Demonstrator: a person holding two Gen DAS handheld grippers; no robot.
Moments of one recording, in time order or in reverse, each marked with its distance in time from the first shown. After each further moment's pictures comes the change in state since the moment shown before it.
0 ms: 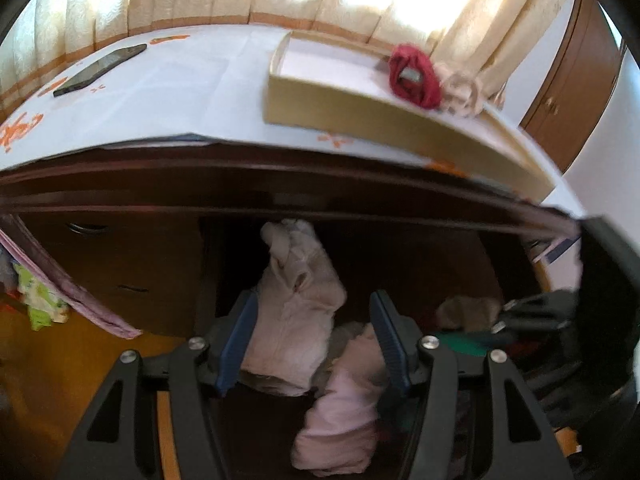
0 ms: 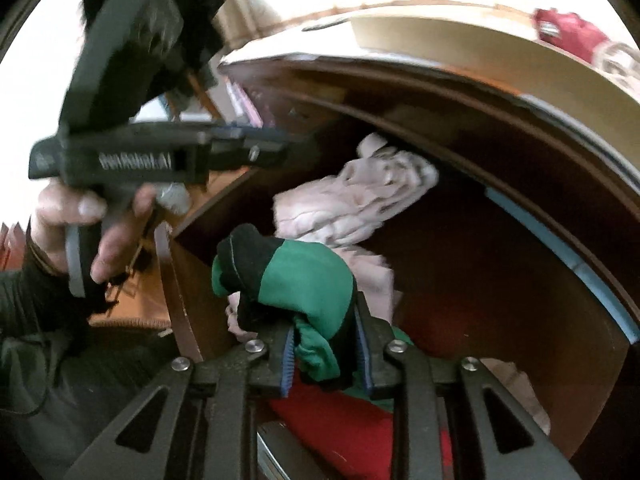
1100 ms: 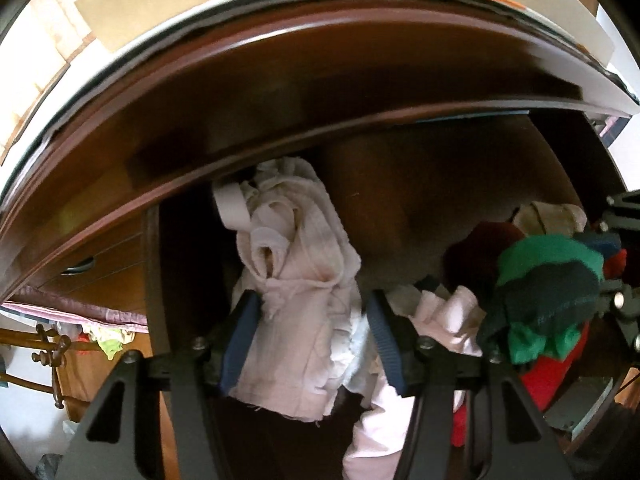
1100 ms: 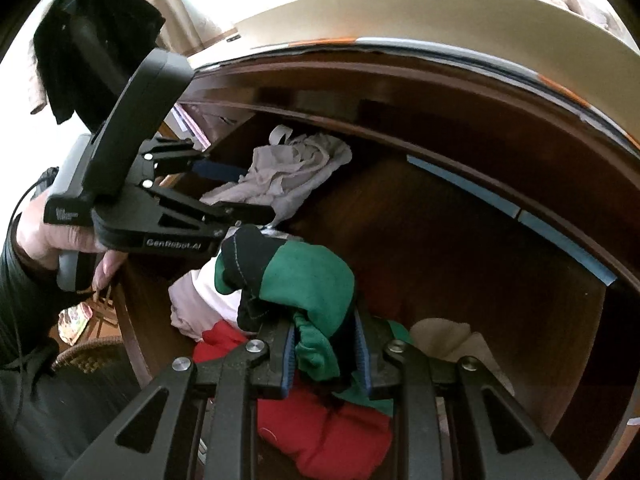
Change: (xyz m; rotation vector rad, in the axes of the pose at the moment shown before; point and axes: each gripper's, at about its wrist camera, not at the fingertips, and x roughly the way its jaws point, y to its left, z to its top) left arm 0.078 -0.028 0.005 0.286 0.271 0.198; right arm 0.000 -0.039 -0.011 0.132 0.013 -0.097
